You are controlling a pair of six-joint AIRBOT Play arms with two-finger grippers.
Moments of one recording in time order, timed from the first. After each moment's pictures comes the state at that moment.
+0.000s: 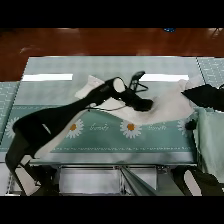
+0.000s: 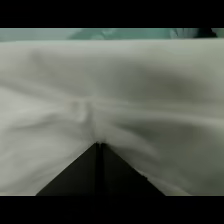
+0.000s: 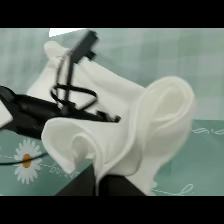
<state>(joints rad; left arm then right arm) -0.81 -1.94 1.66 0.73 -0.90 -1.47 -0.26 -0.63 0.94 -0.81 1.29 1.41</state>
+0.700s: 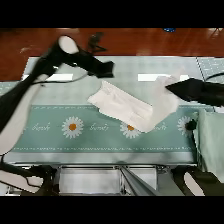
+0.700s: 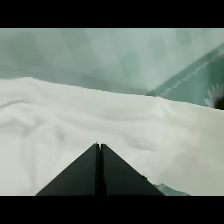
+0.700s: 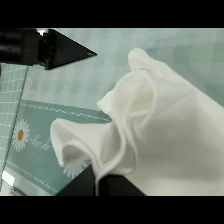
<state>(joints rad) -0.32 -1.63 1.67 0.96 -1.16 -1.50 -0.03 -0.77 0.95 -0.68 1.16 1.41</state>
